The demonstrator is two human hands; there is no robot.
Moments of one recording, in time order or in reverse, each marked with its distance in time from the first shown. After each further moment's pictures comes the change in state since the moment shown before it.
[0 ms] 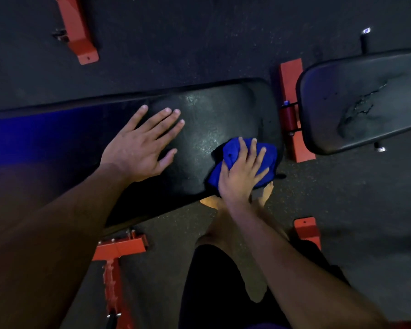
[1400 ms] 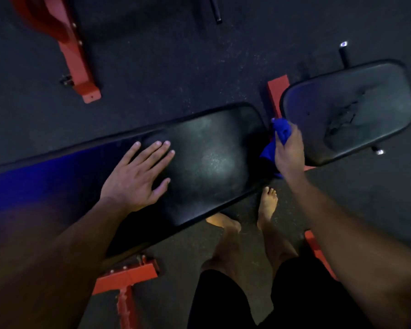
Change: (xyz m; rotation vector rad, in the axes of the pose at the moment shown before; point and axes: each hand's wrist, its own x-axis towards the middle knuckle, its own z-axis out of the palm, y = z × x) left_hand 0.007 0.002 -0.025 -0.046 -0.139 -0.029; right_hand 0.146 0.082 -0.089 0.350 0.094 0.001
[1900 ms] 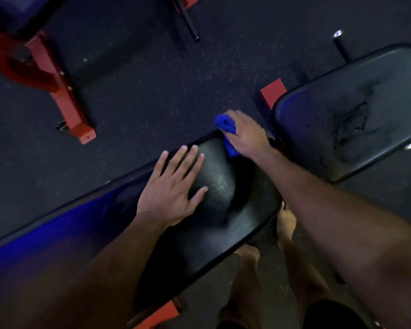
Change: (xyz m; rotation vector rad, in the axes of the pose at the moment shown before) left_hand 0.139 0.050 0.025 0.045 0.075 0.039; right_hand 0.109 -0.041 0.074 -0.254 -0.312 -0.306
